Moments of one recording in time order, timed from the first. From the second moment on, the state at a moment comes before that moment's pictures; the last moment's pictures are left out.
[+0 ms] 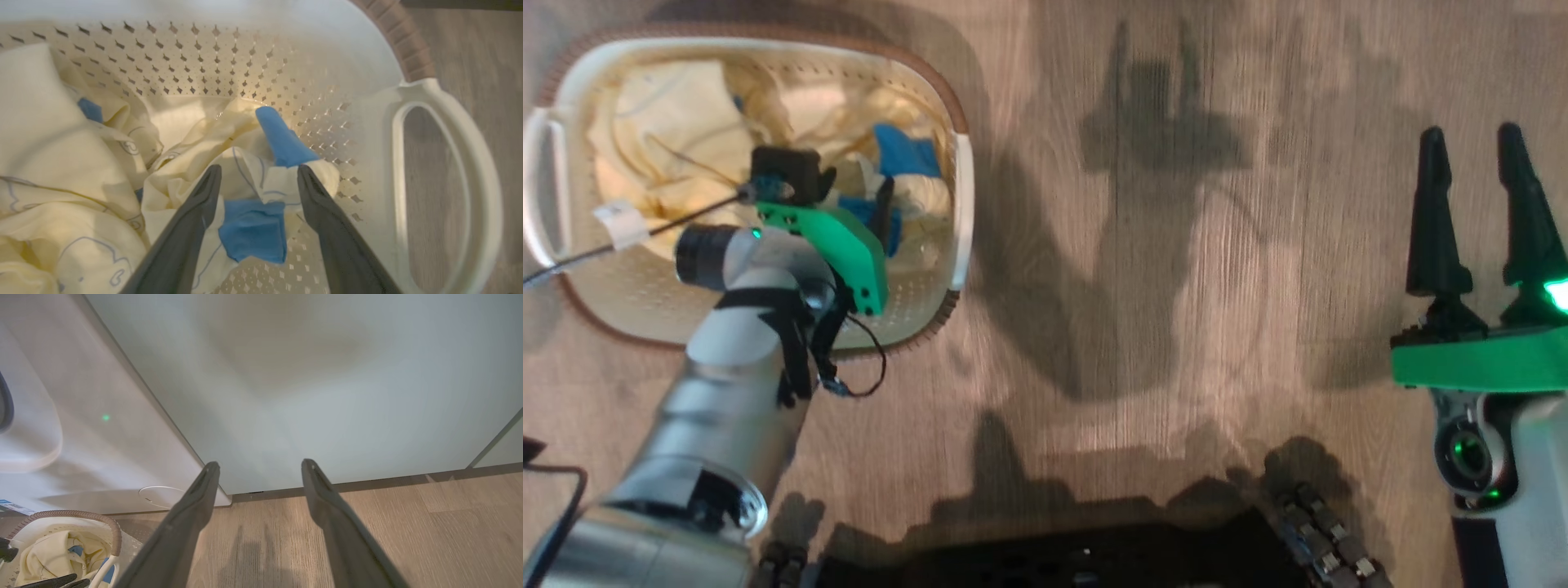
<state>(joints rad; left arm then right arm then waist) -0.88 0.11 -0.23 1.09 -0.25 -0.13 -0.18 -0.32 -0.04 0.09 -0.03 0.32 0.13 -0.26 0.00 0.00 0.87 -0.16</state>
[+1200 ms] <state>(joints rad) -1.07 0.20 -0.29 1.27 -0.41 -0.12 -0.14 -0.40 -0.04 0.15 -0.03 0.40 0.13 -0.26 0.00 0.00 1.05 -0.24</state>
